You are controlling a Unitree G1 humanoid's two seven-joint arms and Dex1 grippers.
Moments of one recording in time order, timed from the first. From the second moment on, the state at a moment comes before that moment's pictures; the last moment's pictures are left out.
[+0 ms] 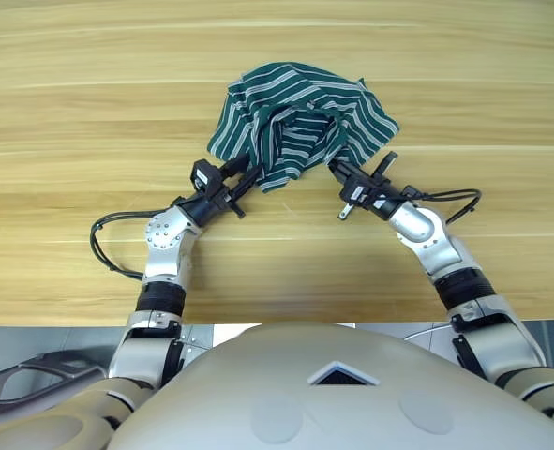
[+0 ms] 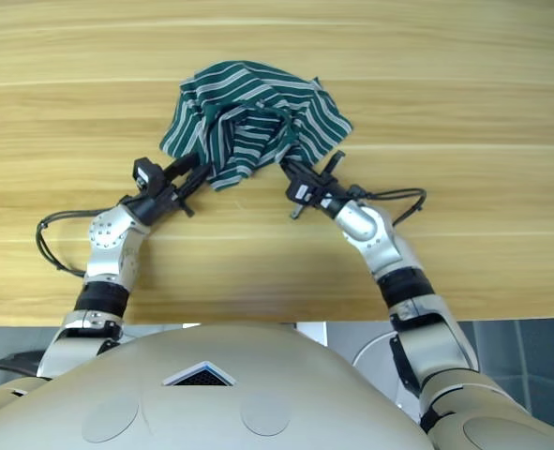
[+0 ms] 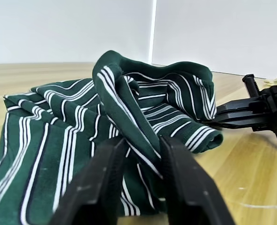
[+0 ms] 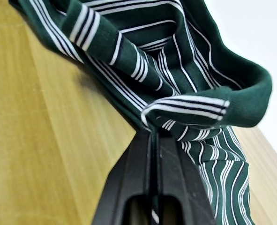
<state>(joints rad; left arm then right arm) -0.01 0.19 -0.04 0.46 -0.24 -0.40 -0.85 -0.10 -0.41 0.35 0.47 -0.36 -0.56 0.27</state>
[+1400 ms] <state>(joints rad) -0.14 0.76 0.22 -0.08 -0.84 -0.64 -1.28 0.06 -0.86 -0.49 -0.13 0.60 -0.61 0.81</state>
